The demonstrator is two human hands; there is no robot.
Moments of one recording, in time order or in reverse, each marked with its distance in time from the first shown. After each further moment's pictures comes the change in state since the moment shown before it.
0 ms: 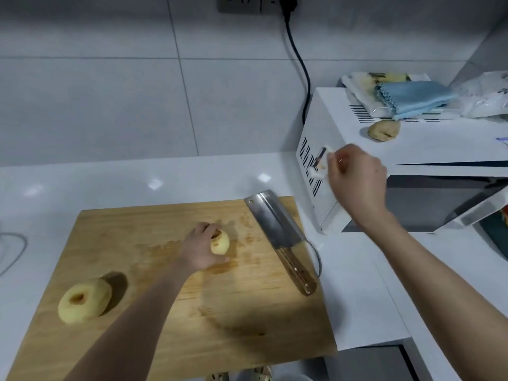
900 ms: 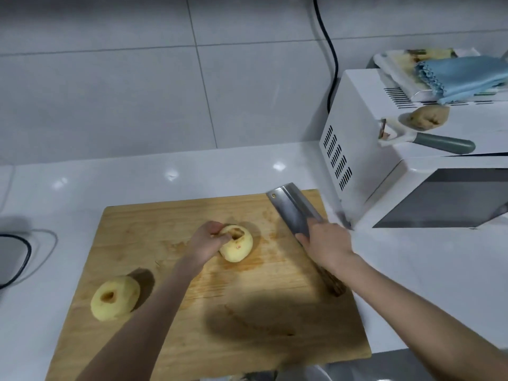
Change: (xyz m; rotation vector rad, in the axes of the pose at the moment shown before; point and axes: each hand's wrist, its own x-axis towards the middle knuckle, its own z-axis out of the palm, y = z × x) left_hand 0.002 -0.012 -0.022 -0.723 0.054 -0.376; right_hand -0.082 0.011 0.110 -0.470 -0.685 -0.140
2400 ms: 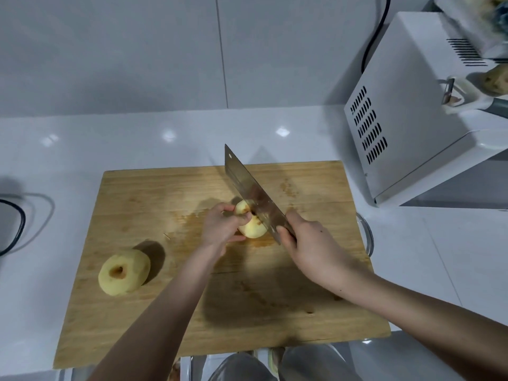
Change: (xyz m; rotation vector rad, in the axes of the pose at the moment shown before) left_hand -0.009 -0.008 0.004 -0.373 0.024 -0.250; right_hand -0.043 -0.083 -0.030 0.573 -0.176 -0.217
